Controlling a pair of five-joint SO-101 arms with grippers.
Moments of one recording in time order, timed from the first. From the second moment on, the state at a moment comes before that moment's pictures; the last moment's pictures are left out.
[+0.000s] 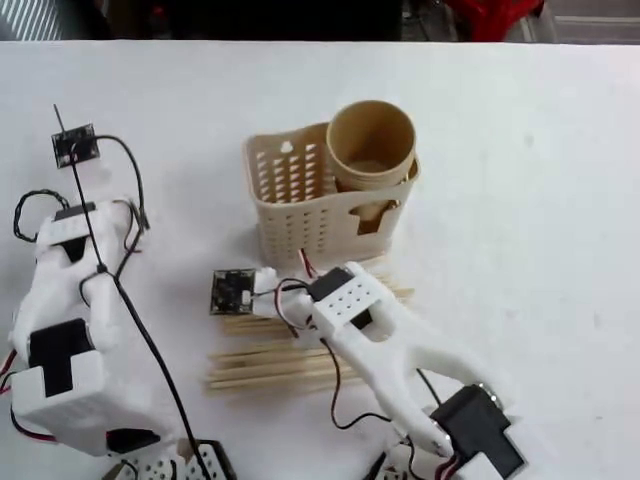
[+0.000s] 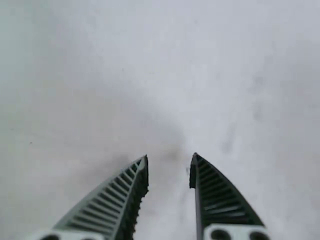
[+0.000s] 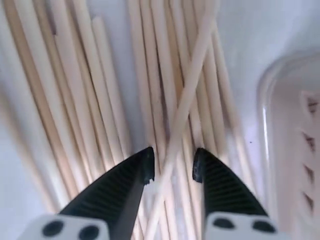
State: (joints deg) left arm -24.7 7.4 32.1 36.5 3.8; right arm -40.2 -8.2 47.5 46.7 53.5
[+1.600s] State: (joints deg) left arm -24.7 7.4 32.1 36.5 3.8; right arm -40.1 -33.7 6.0 40.8 23.3
